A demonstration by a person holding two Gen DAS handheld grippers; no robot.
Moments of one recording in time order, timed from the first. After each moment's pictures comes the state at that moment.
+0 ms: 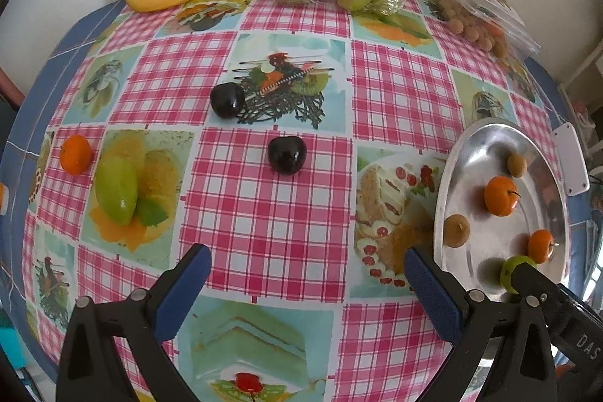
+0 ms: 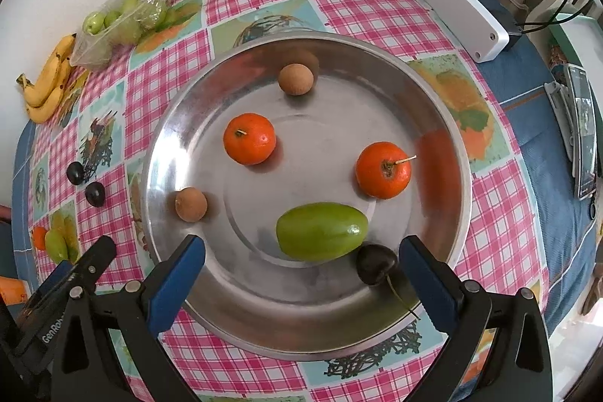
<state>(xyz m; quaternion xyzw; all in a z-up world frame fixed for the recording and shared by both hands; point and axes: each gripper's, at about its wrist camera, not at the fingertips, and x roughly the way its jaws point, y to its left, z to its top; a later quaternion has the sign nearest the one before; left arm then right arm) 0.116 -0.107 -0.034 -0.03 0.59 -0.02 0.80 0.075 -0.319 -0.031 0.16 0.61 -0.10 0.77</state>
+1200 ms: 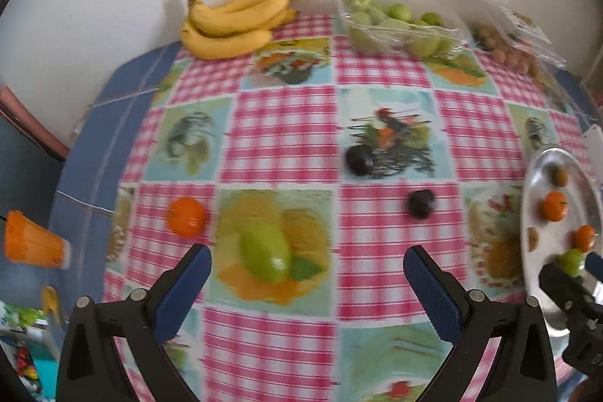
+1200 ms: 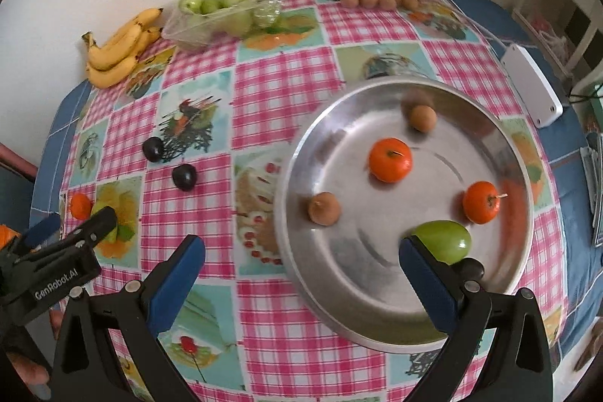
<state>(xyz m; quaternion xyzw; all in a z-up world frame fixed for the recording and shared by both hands) 0.128 -0.015 0.003 0.06 0.55 0.02 0.83 0.086 -0.223 -0.002 0.10 0.57 -0.01 0.82</state>
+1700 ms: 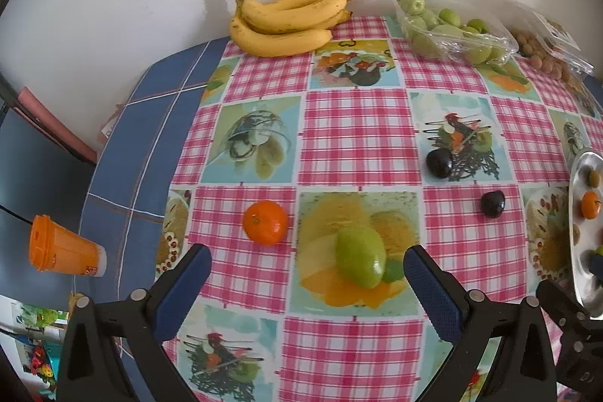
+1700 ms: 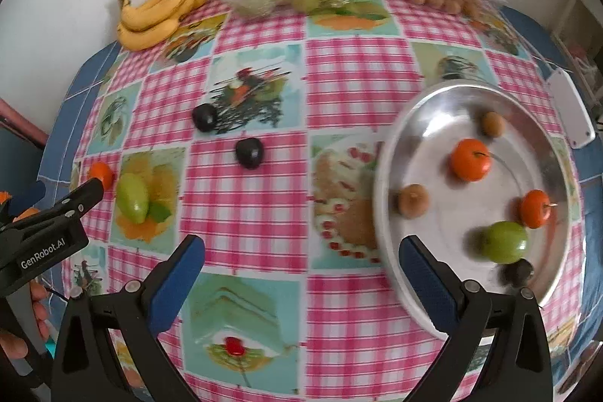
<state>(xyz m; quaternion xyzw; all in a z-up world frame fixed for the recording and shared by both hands) 0.130 0.046 0.009 0.08 0.54 0.06 0.83 0.095 -0.156 -0.011 0.08 0.58 0.04 0.81</state>
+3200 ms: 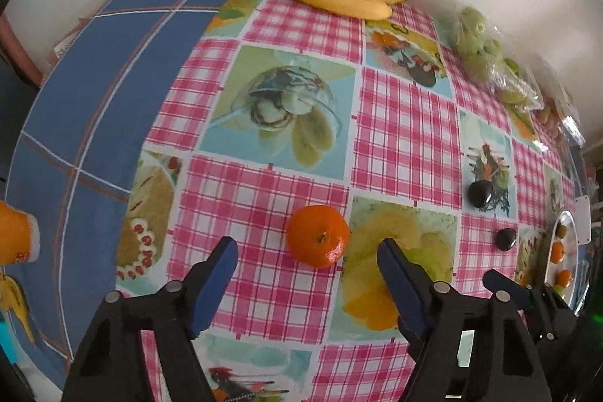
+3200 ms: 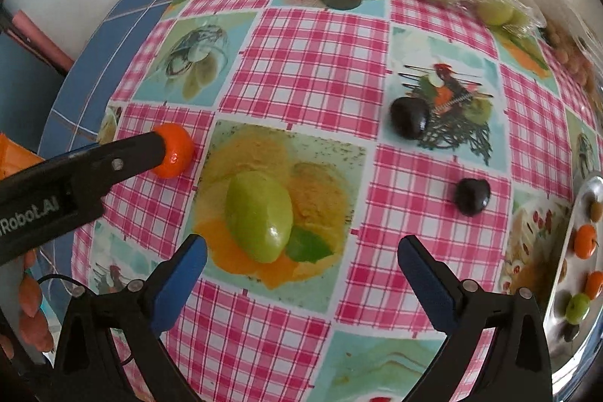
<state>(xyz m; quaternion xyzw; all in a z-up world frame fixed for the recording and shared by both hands) 0.173 0.150 -0.036 -0.10 0.61 -0.01 0.79 0.149 0.006 -0.054 -0.02 0.62 0.13 0.77</state>
